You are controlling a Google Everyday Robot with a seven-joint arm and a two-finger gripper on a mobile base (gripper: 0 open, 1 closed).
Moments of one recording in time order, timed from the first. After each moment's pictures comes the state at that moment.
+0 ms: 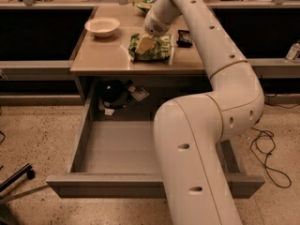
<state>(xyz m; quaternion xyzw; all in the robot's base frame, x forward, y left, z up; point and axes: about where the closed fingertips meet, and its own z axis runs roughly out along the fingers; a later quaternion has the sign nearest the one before) 0.814 0.008 0.840 -0.65 0.70 0.10 0.28</state>
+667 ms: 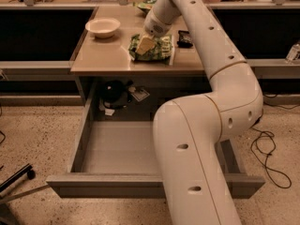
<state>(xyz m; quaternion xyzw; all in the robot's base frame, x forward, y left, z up) 0.814 0.008 0.841 -0.65 0.70 0.10 0.28</state>
